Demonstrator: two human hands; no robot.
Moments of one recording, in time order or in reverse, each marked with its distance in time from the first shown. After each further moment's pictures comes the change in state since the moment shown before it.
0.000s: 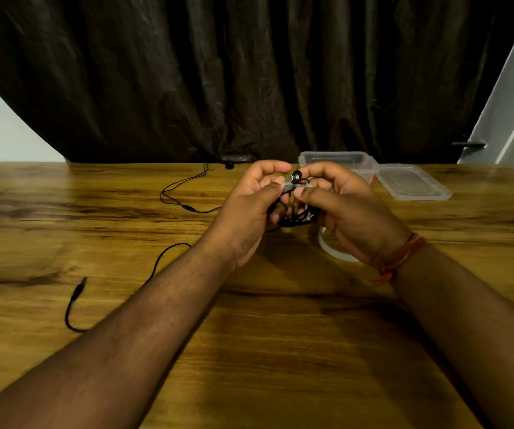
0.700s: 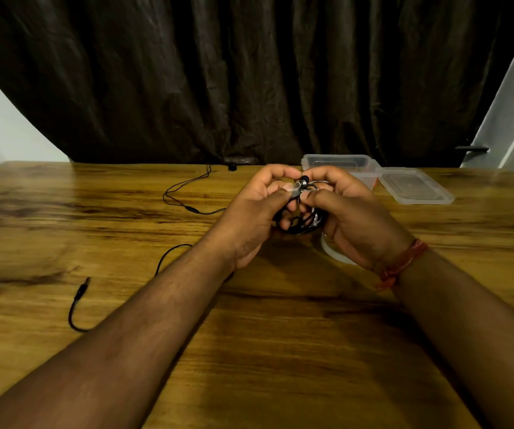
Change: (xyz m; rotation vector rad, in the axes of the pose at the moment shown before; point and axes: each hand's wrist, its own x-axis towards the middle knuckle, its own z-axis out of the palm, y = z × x) left_hand -0.002 0.004 0.000 0.013 -0.083 -0.056; right_hand -0.003 -0.002 0.005 0.101 -0.007 0.022
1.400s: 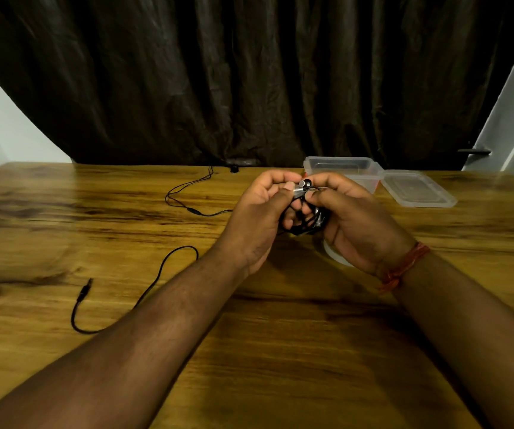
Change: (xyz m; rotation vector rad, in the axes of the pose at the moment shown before) left_hand -0.002 -0.004 0.007 -0.026 0.118 0.064; right_hand 0.005 0.005 0.001 0.105 0.047 0.076
